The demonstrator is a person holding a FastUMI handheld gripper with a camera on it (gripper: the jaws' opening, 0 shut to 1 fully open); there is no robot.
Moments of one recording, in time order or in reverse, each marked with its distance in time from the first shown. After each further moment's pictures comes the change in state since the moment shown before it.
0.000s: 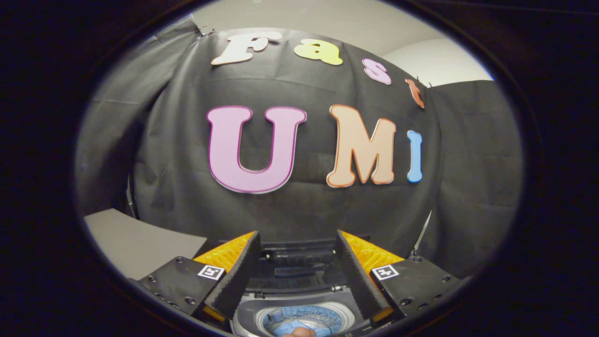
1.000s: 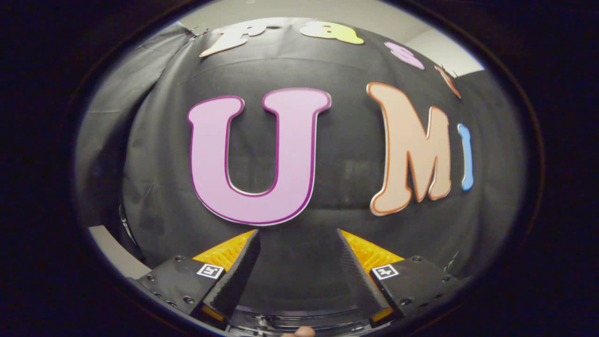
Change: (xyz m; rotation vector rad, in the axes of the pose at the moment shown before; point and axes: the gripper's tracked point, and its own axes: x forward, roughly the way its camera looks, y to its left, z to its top) arm 0.205 0.038 -0.024 0.104 -0.015 0.167
